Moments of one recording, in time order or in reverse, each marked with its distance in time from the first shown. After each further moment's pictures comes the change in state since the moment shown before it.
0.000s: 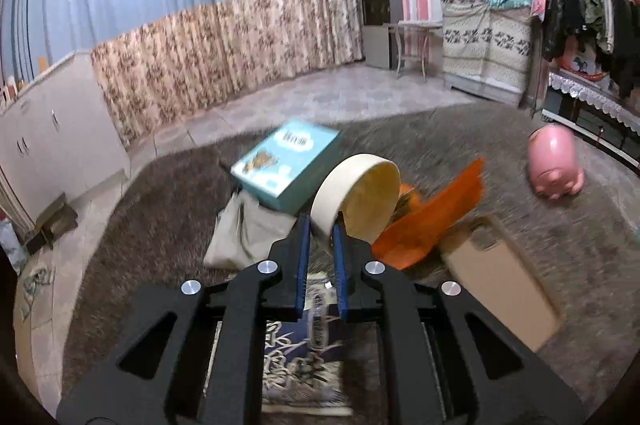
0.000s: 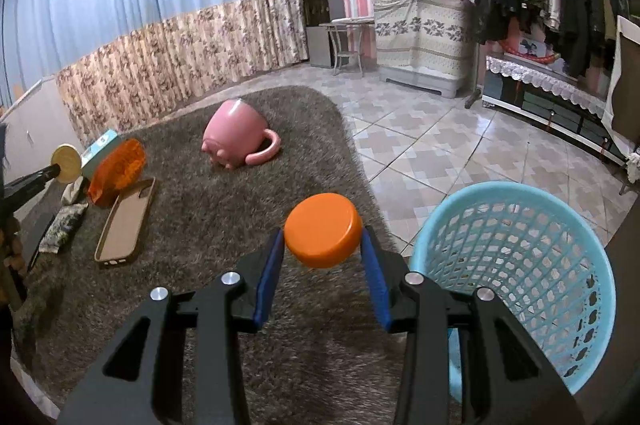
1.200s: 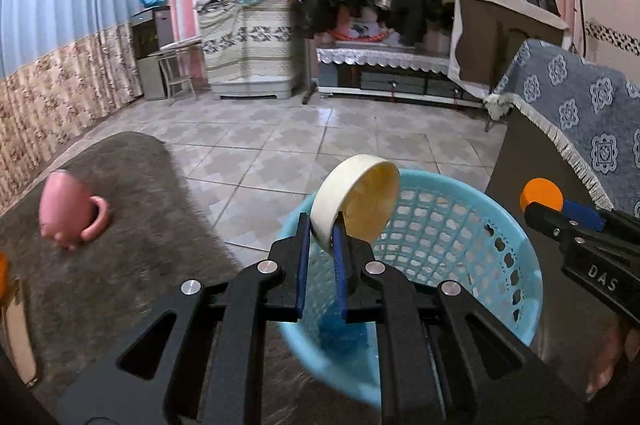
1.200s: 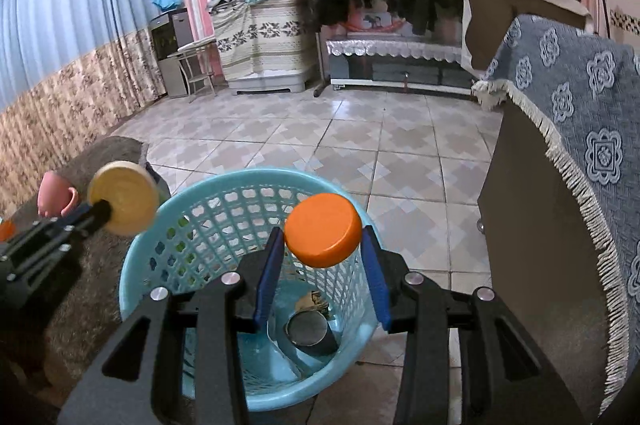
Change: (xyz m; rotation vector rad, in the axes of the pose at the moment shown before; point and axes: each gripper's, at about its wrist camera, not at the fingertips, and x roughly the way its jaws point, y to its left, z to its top) left arm -0.092 -0.430 -0.052 0.337 -0.036 -0.669; right arm -0.066 -0.198 -0.037 0.312 -0.036 -0.421
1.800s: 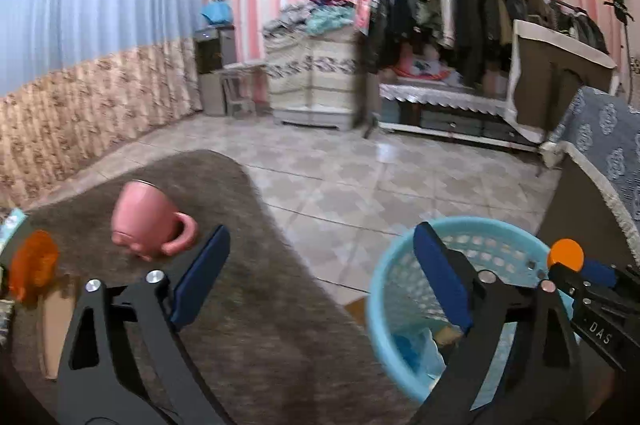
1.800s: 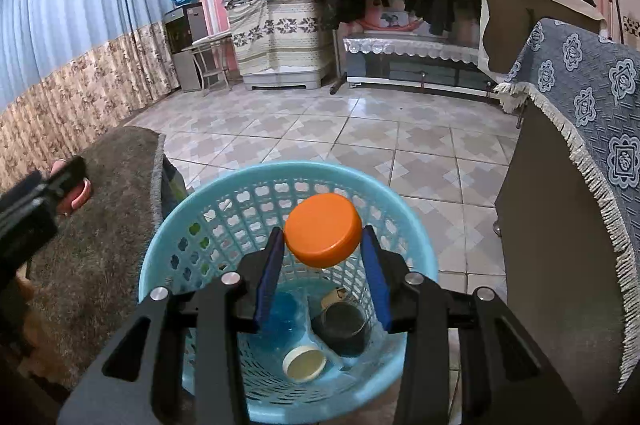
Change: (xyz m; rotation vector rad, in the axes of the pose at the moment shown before) left arm -0.038 0.057 0.013 -0.108 -0.138 0.237; right arm 0.008 0.041 -0.008 -0.041 0.002 0.039
